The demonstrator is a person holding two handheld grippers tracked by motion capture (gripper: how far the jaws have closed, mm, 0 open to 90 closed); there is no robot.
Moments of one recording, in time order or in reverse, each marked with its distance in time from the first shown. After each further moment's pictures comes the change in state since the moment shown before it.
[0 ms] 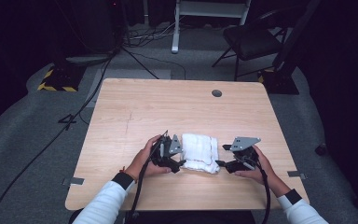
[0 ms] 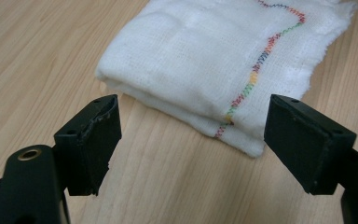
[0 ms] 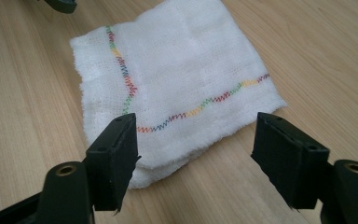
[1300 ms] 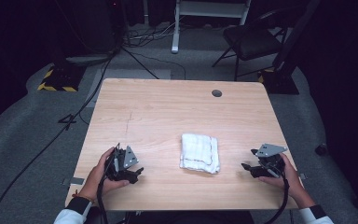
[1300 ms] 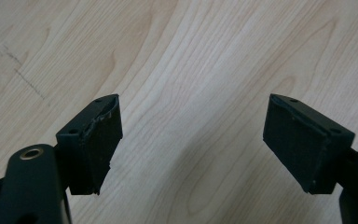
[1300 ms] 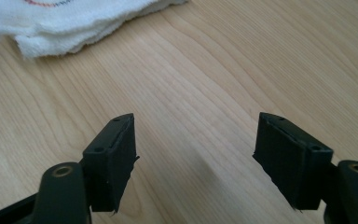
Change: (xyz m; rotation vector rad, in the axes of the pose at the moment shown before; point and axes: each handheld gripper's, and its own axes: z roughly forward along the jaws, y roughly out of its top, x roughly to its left) left arm 0.009 -0.109 -0.076 0.116 0.196 -0.133; right arm -0.023 -0.069 -0.046 0.093 -0.192 0.072
